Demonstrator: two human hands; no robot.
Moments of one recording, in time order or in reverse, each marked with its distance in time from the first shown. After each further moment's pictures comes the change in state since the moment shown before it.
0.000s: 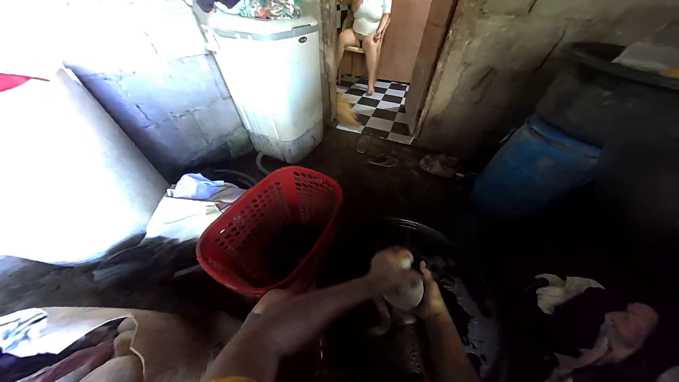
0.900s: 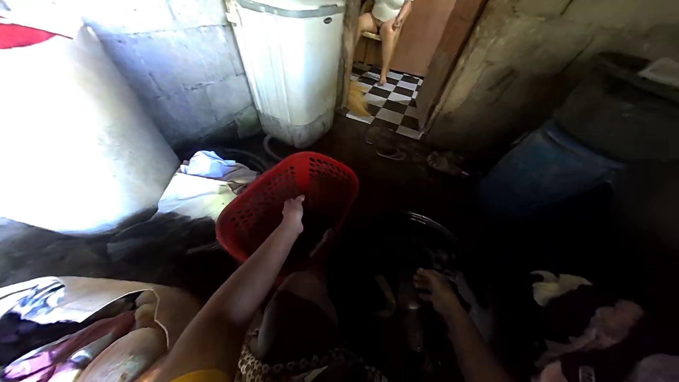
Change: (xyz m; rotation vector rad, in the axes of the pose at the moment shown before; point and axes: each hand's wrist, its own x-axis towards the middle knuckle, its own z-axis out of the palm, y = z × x) left_hand -0.027 -0.150 -0.187 -0.637 0.806 -0.988; right_hand -0.013 -0.009 0.011 -0.643 0.335 0.175
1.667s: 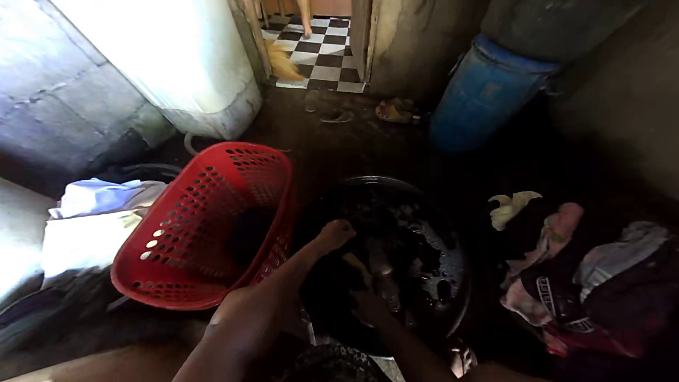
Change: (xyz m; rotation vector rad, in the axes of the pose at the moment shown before) left_hand -0.096 -0.085 0.168 1.119 -1.019 0.362; right_hand 0.023 0.151 0.057 -1.056 -0.492 -0.182
